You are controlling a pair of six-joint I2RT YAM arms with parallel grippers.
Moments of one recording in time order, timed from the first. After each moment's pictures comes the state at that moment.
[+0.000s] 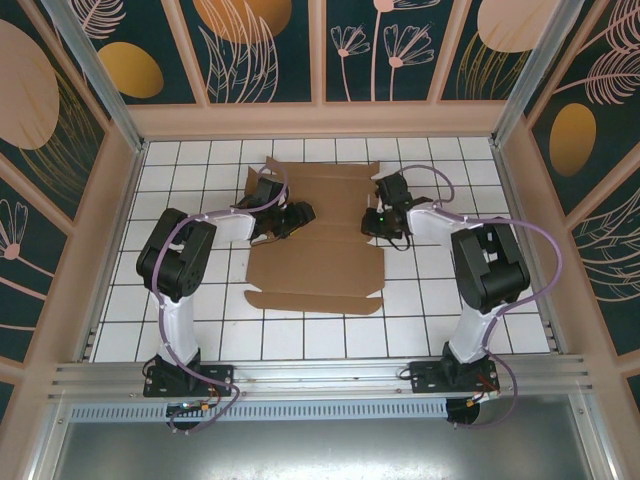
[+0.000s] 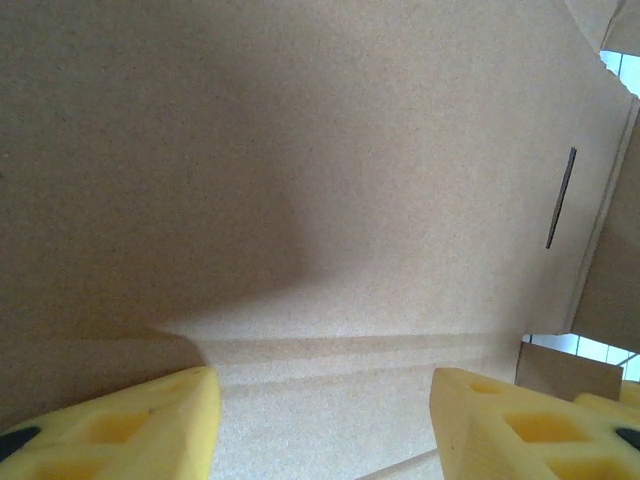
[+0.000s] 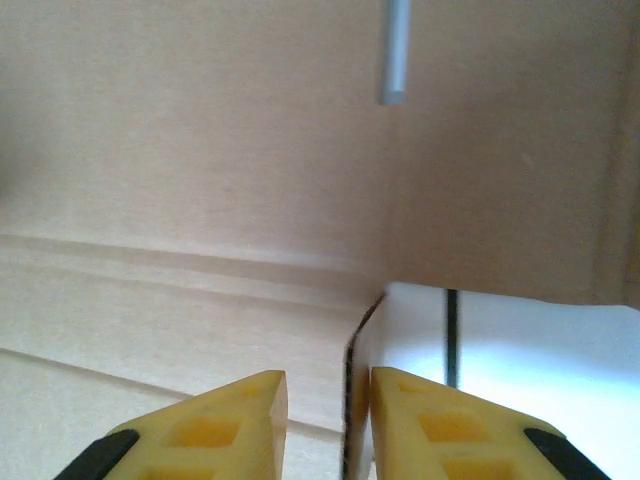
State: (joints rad) left arm -0.45 2.00 1.15 0.01 0.36 -0.89; right arm 0.44 1.80 1.12 -0.37 -0.11 0.46
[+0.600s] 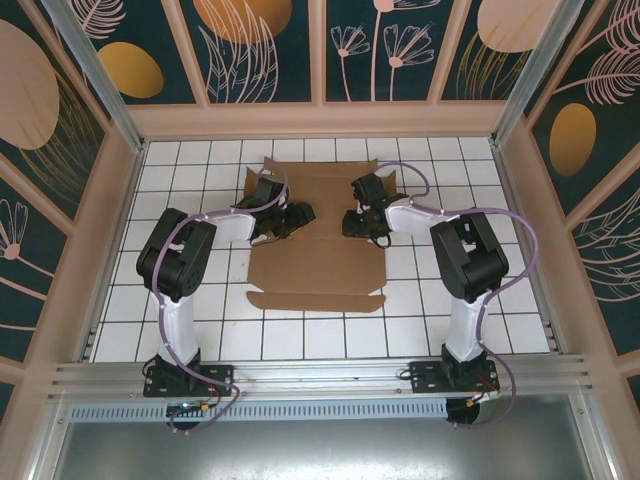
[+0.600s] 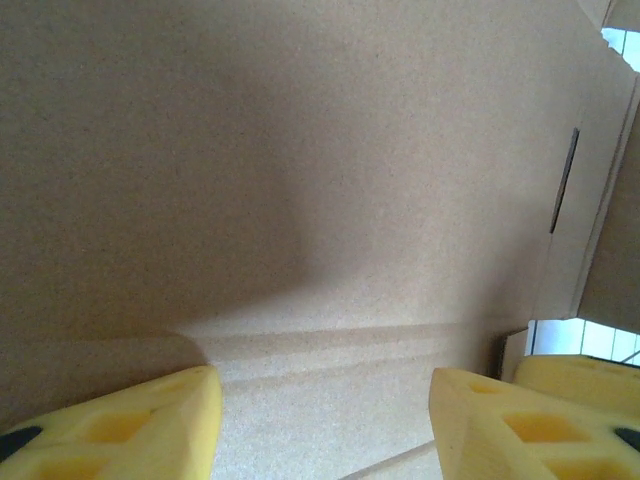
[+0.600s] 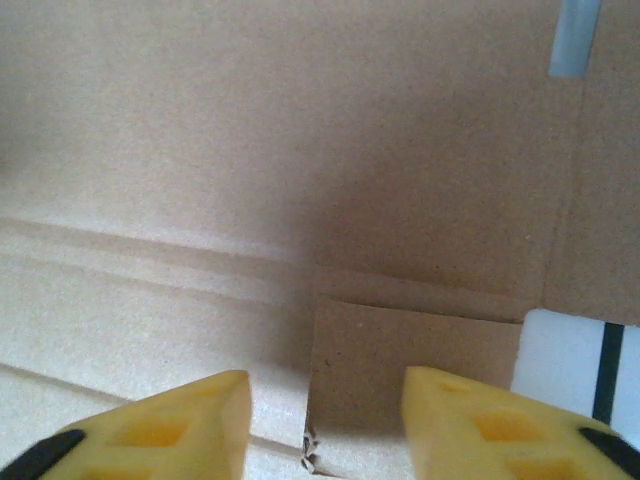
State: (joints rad) left arm -0.45 2.00 1.15 0.00 0.36 -0.86; right arm 0.50 1.91 1.22 -0.40 -0.07 0.44
